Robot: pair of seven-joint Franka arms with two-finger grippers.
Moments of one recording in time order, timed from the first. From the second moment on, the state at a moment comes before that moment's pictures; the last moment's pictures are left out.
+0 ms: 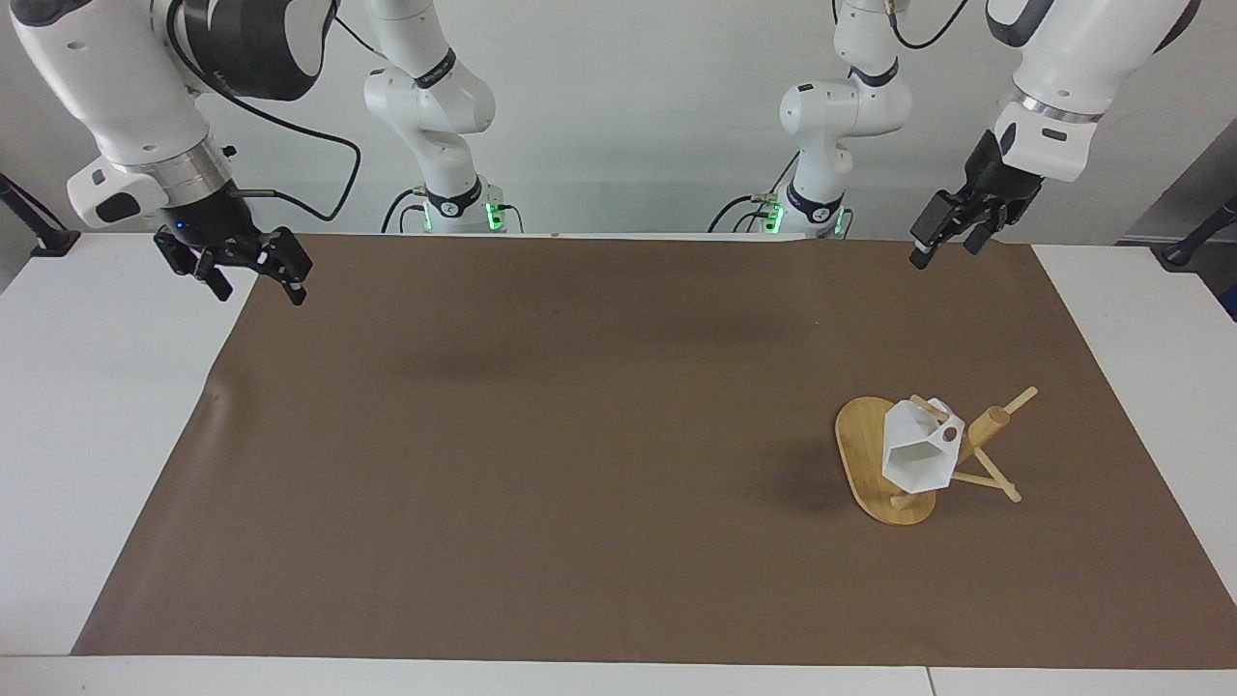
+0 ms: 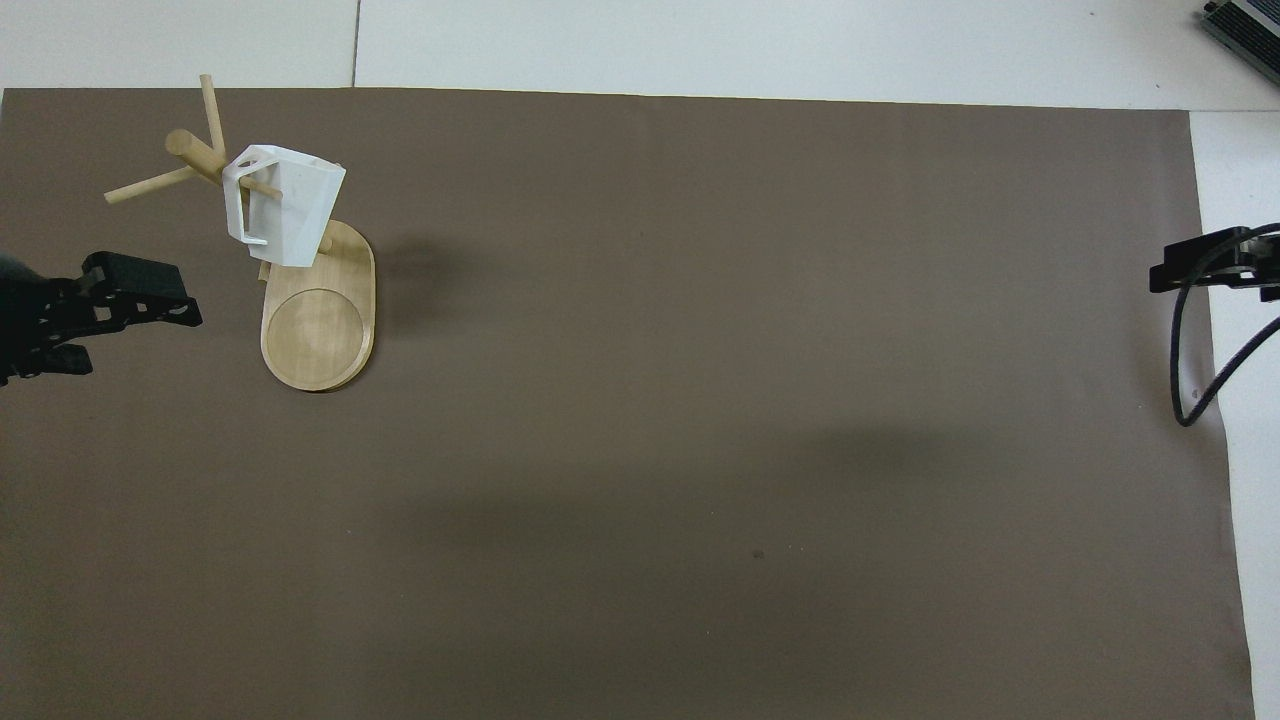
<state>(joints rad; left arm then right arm) 0.03 -0.12 -0.13 -1.67 -0.09 1.63 -0.38 -0.19 0.07 0.07 -1.53 0.01 1.66 -0.03</state>
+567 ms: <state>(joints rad) 0.03 -0.13 -0.13 -1.64 -0.09 1.54 -0.19 -0.19 0.07 0.07 -1.53 0.01 1.66 -0.03</state>
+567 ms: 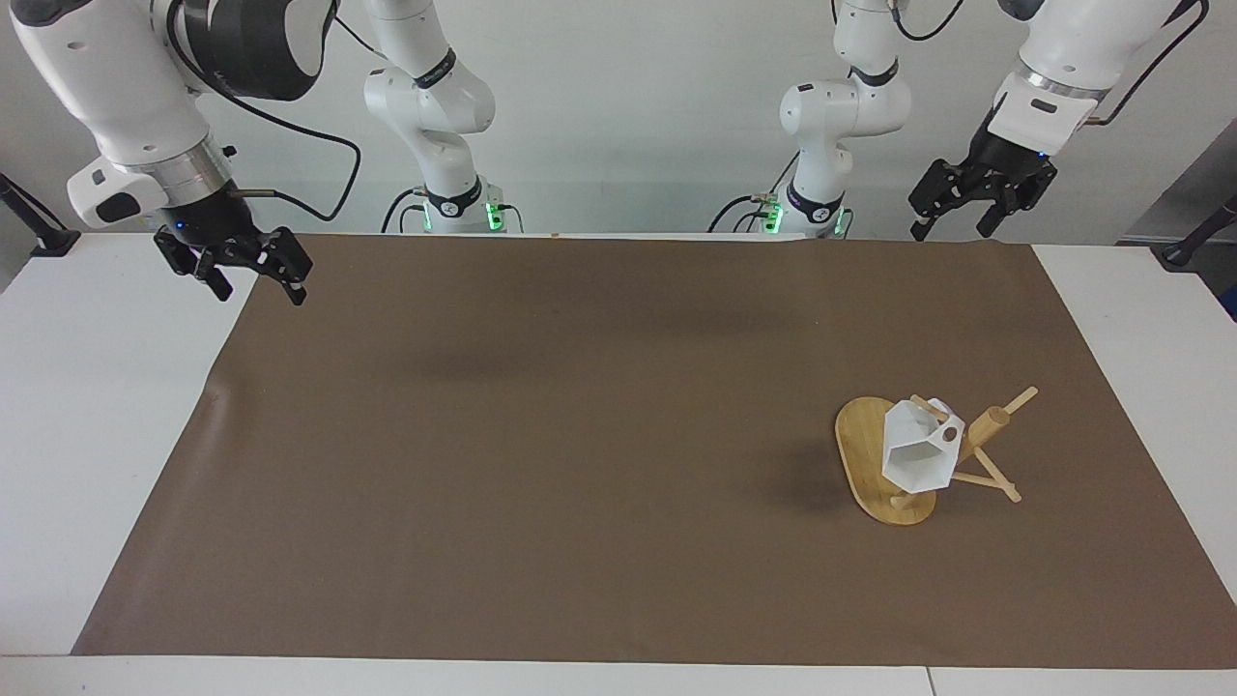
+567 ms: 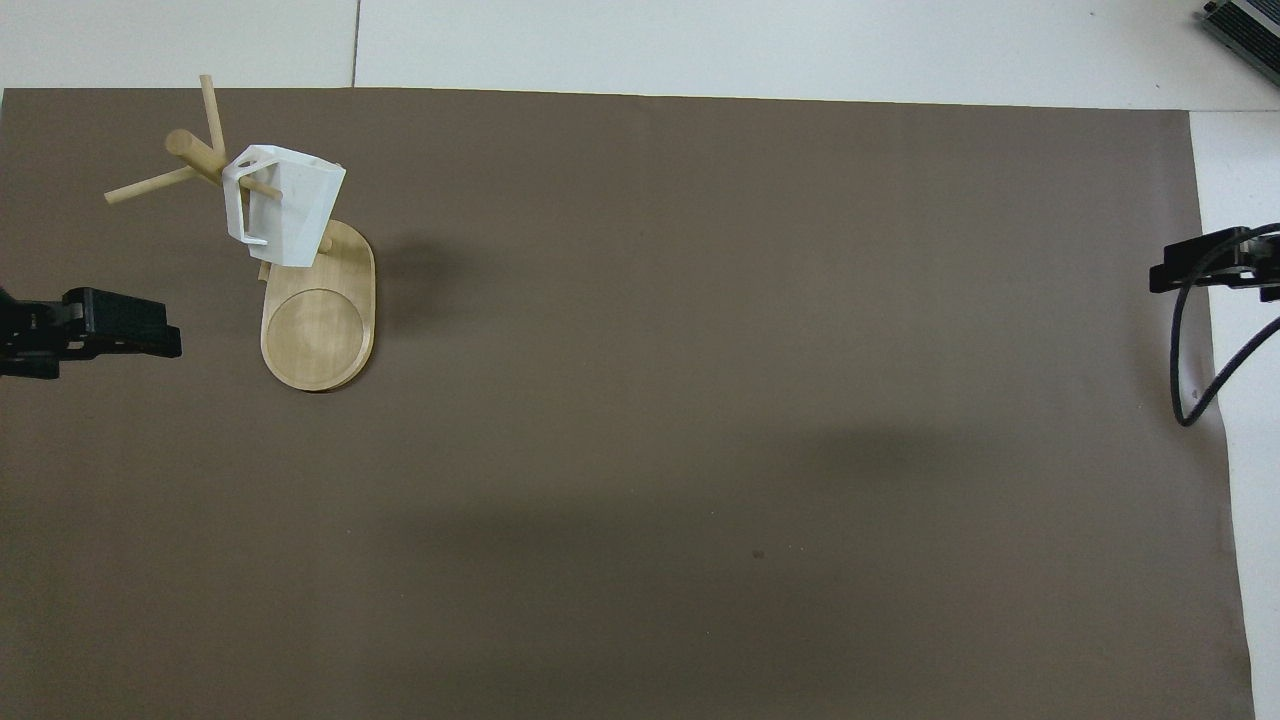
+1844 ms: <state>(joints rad) 0.03 -0.12 -0.13 -1.62 -0.04 1.52 -0.05 -0.19 0.07 0.07 -1.53 0.01 1.66 -0.03</state>
